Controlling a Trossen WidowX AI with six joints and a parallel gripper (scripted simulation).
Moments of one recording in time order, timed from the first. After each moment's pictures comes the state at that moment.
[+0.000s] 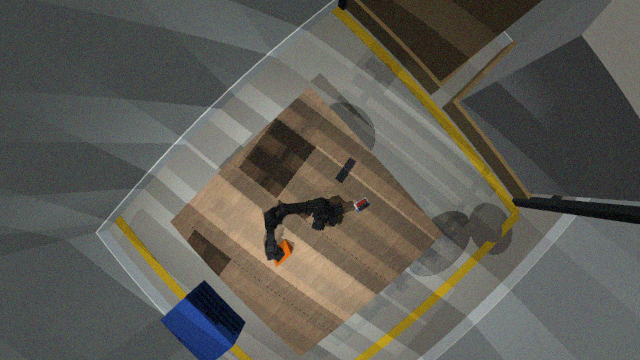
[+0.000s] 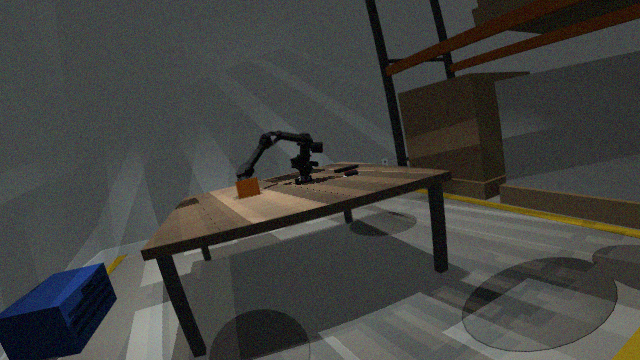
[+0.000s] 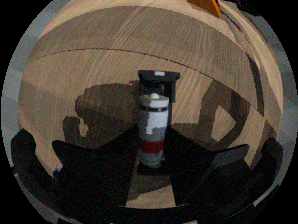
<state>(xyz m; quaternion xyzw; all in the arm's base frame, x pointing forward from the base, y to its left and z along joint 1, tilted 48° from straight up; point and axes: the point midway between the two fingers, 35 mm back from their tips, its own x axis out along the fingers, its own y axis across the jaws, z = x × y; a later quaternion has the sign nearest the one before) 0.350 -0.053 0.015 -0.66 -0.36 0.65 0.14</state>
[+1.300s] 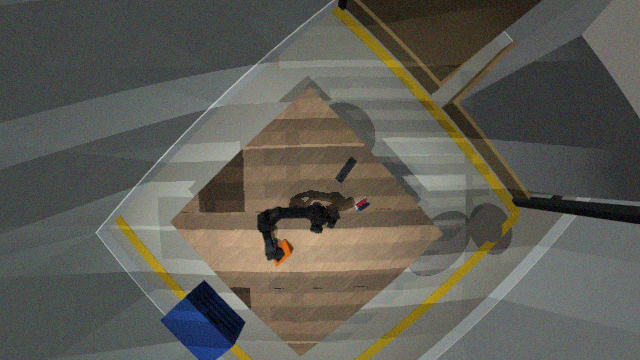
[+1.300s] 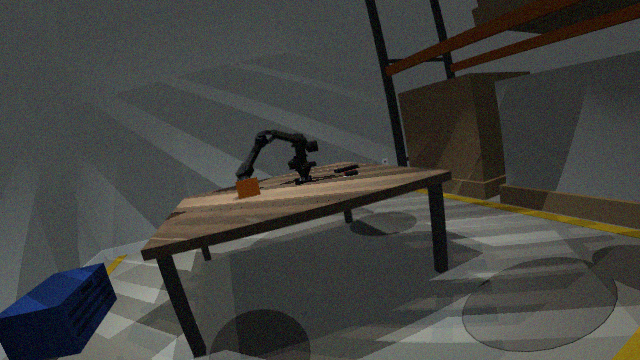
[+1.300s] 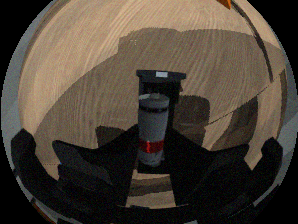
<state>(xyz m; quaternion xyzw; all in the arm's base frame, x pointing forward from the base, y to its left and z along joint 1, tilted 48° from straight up) 0.345 -0.052 0.011 -0.72 -0.34 0.58 0.16</state>
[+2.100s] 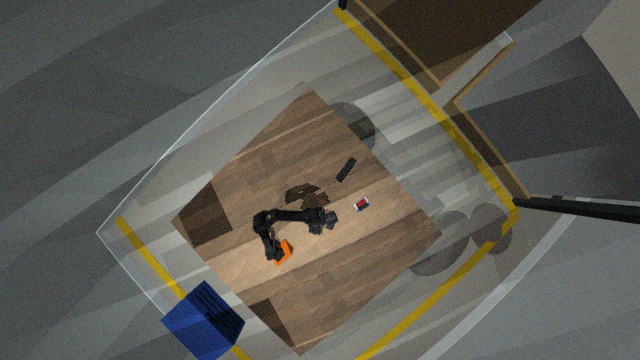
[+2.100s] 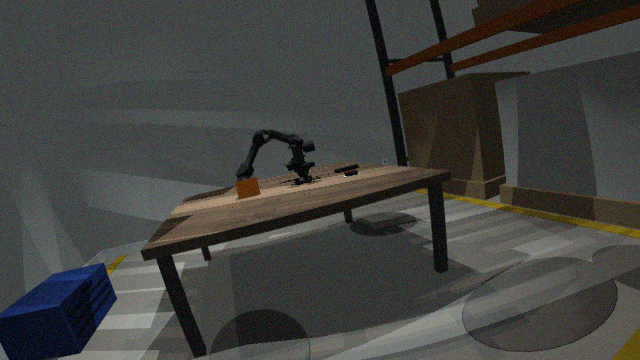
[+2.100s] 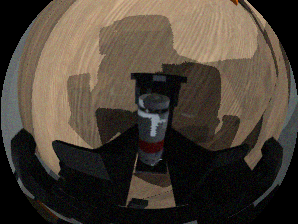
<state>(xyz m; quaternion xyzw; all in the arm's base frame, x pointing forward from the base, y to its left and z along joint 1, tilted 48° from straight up) 0.341 -0.049 0.009 -0.75 -0.33 0.54 0.18</state>
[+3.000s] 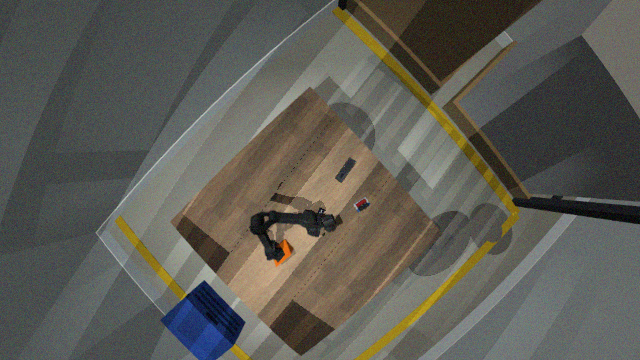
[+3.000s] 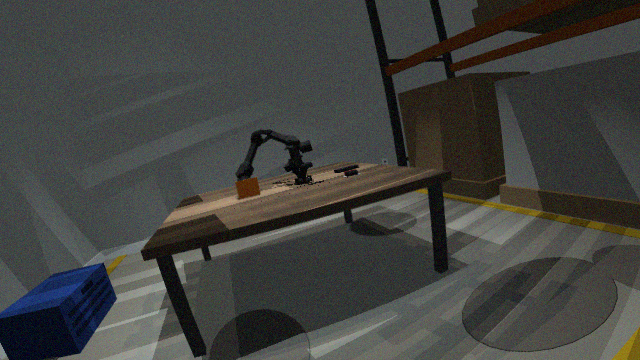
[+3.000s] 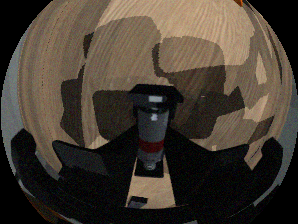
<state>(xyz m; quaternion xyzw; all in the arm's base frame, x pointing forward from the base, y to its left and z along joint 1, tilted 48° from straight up) 0.329 -0.049 0.006 -0.77 -0.32 0.53 0.18</state>
